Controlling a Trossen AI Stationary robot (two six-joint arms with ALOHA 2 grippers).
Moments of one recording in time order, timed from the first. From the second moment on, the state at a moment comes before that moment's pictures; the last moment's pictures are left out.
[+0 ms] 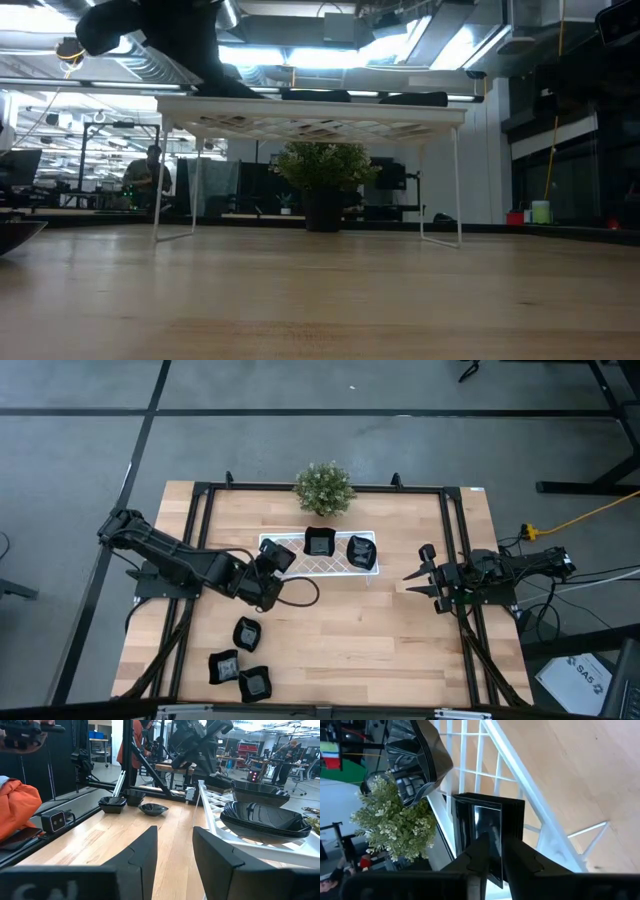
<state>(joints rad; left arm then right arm) -0.35 1.41 1.17 -0.99 -0.72 0.38 0.19 0.00 0.01 0.02 -0.02 -0.11</state>
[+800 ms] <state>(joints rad) -0.47 1.41 1.17 -0.99 -0.60 -0.05 0.19 0.00 0.01 0.02 -0.02 -0.11</state>
